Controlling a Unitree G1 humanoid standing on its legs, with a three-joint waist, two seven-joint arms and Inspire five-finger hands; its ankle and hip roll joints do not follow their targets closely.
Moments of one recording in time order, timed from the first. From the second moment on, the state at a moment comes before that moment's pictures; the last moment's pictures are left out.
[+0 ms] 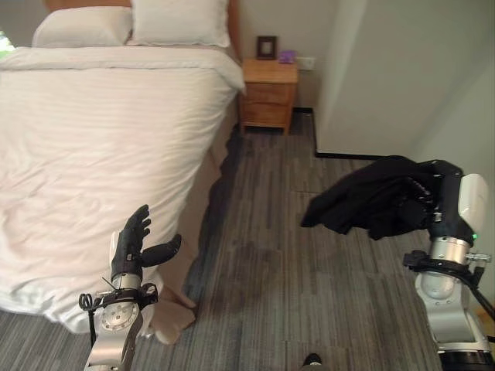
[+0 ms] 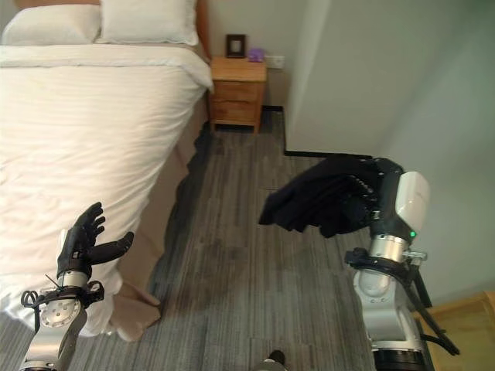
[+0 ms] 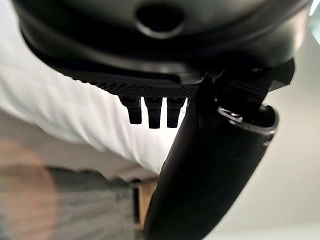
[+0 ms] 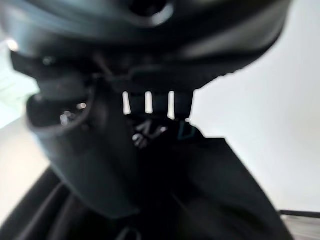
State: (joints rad) left arm 0.12 0.36 0.06 -0.03 -0.23 -0.10 0.19; right arm -0.04 -0.54 -0.15 -0.05 -0.35 0.00 -0.44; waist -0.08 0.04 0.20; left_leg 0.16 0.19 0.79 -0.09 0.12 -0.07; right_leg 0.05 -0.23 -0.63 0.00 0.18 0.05
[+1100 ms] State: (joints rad) left arm -0.50 0.30 -0.43 0.09 -0.14 -0.14 0.34; right arm 0.13 -0.65 0.07 0.02 -0.41 -0.04 -0.37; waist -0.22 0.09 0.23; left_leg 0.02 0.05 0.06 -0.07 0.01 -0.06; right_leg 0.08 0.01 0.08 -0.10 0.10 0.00
